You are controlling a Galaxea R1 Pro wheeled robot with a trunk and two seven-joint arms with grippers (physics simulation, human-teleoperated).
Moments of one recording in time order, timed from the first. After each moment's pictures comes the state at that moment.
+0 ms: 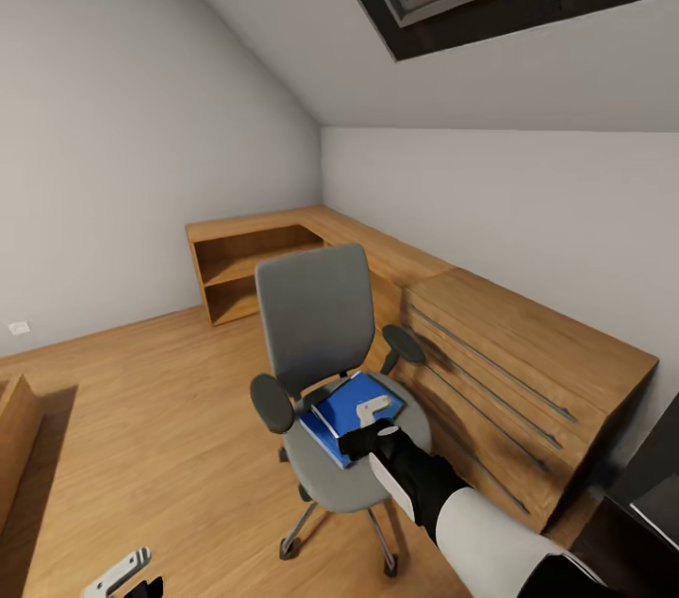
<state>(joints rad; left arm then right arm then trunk) 0.02 0.11 0.10 -1.11 0.65 0.32 0.38 -0.74 0.17 0.57 -0.47 -0.26 0.36 -0.12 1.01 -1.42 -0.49</state>
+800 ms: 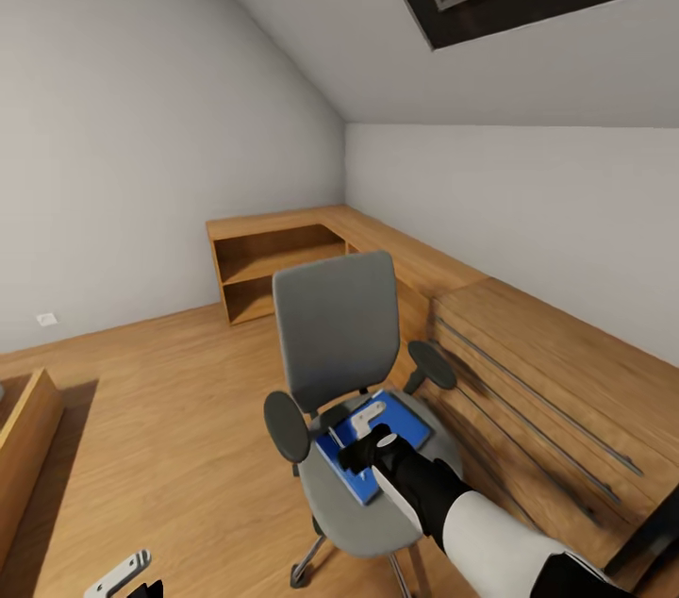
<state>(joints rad) 0.02 0.11 0.10 -1.10 0.65 0.32 0.38 -0.74 0.14 0.73 -0.47 -0.26 0.36 -0.05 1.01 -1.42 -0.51</state>
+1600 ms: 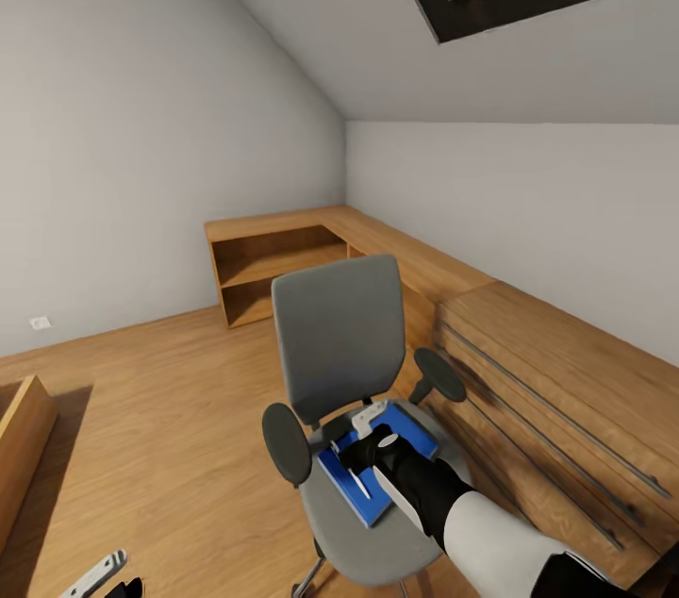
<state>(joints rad) 0.02 0.11 0.20 -1.11 0.65 0.32 0.38 -0.74 0.14 0.73 -0.46 -0.26 0.35 -0.05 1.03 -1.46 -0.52</state>
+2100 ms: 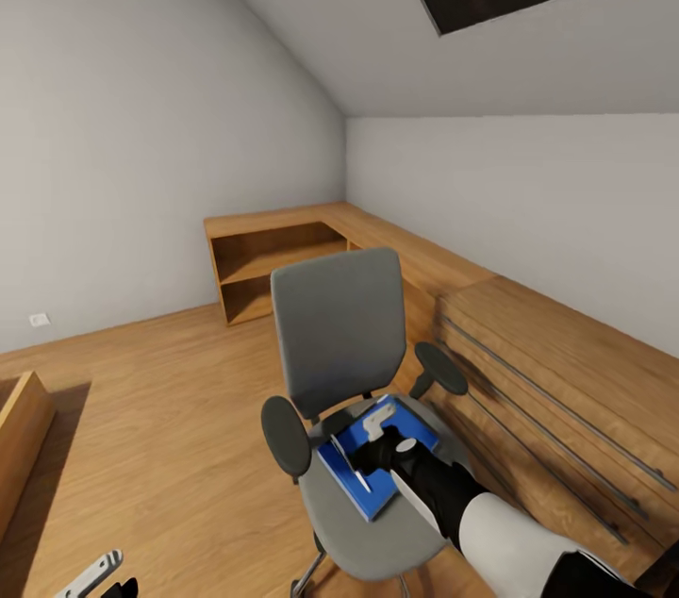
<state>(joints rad) 0.02 0.11 0.22 -1.11 0.65 0.32 0.38 -0.74 0.09 0.72 -0.42 -0.26 0.23 0.05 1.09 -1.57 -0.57</state>
